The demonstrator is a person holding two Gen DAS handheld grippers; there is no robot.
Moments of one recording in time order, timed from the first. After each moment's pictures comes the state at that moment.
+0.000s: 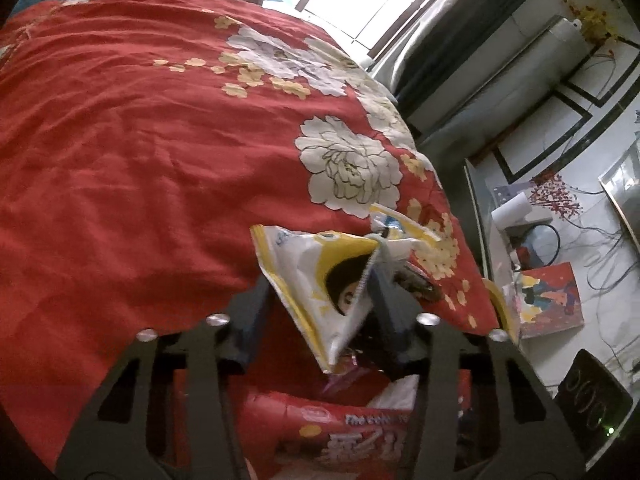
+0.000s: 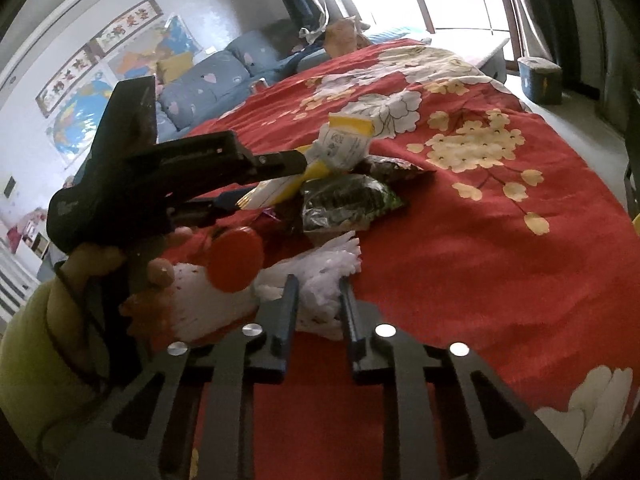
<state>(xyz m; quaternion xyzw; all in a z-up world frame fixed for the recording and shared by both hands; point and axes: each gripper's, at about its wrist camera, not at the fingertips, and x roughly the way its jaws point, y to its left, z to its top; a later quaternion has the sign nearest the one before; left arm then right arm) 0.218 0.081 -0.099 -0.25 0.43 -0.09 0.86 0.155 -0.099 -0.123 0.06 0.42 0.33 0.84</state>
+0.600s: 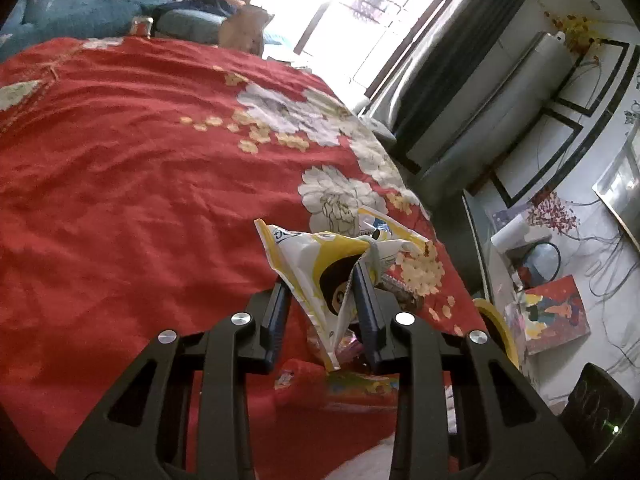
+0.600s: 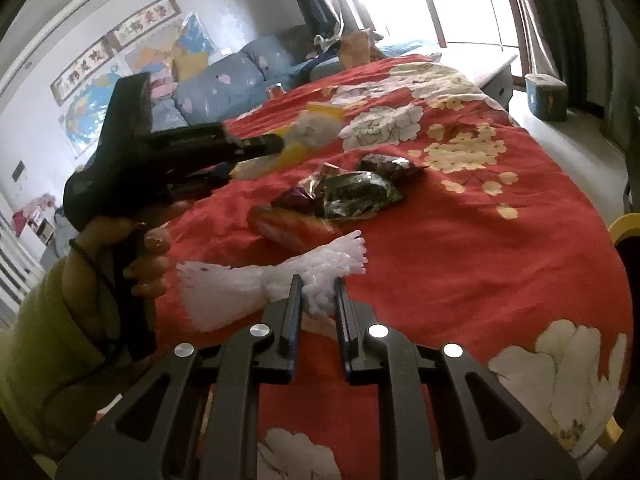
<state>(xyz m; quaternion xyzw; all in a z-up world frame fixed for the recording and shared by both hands) 0.185 0.092 -0.064 -0.24 0.36 -0.06 0.90 0.125 -0.122 -0.101 0.05 0.40 0.35 0.84</state>
